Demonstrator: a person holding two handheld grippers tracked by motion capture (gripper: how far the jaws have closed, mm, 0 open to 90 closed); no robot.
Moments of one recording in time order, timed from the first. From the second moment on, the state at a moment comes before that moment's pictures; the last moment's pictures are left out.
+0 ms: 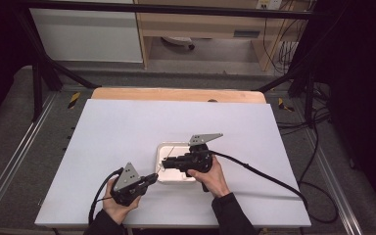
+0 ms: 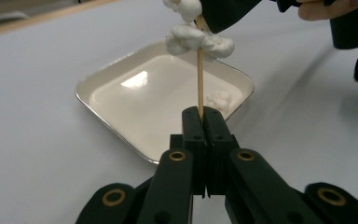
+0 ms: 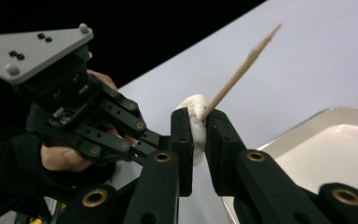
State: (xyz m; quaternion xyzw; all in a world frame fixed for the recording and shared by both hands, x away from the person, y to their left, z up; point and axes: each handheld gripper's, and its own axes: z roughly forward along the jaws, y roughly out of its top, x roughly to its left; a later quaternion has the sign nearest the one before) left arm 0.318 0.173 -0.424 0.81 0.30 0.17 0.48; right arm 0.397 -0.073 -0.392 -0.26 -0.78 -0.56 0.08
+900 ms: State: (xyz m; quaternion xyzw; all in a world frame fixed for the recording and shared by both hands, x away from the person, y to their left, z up) left arm 0.325 0.182 -0.429 0.79 0.33 0.14 0.49; right arm 0.399 -0.113 -0.379 -0.30 -0.81 -0.50 -0.08
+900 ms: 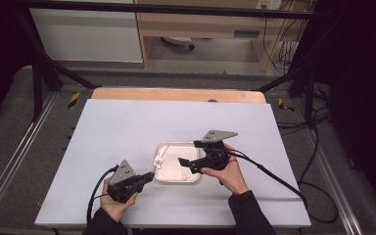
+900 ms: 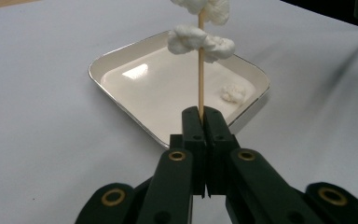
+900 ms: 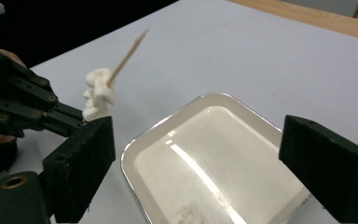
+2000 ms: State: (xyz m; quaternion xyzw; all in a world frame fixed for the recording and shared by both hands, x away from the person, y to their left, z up) left arm 0.326 0.184 -0.429 0.79 0.33 0.14 0.49; right arm 0.396 -0.099 -0.444 -0.30 -0.87 -0.39 -0.06
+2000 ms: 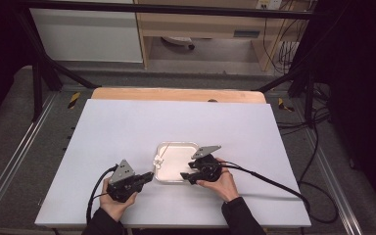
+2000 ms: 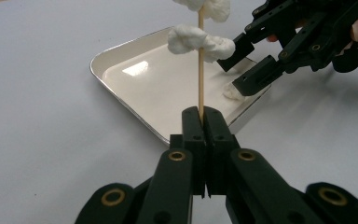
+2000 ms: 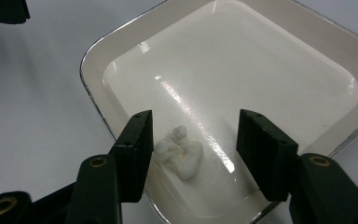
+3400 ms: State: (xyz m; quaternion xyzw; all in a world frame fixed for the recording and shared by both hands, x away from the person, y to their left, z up) left arm 0.326 0.182 -0.429 0.80 0.33 0.14 0.49; right arm 0.396 -0.108 -0.437 -0.31 -0.85 -0.42 -0.05
